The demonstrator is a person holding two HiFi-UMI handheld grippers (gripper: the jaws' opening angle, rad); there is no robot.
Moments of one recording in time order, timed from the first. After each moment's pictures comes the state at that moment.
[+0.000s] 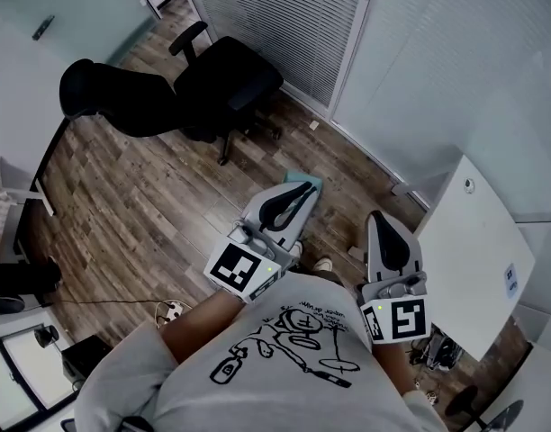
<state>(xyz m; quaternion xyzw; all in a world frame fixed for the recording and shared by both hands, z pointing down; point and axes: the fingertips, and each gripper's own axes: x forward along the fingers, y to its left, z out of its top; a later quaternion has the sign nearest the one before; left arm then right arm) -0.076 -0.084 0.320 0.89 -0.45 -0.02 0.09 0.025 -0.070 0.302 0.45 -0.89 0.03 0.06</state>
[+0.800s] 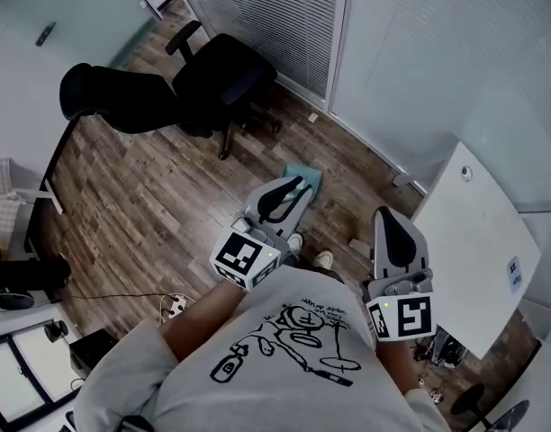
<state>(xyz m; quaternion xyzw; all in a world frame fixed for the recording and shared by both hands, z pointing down) -0.014 -0.081 0.368 0.88 -0.46 0.04 0.10 0.108 -0.064 0.306 0.46 -0.89 0.04 0.05</state>
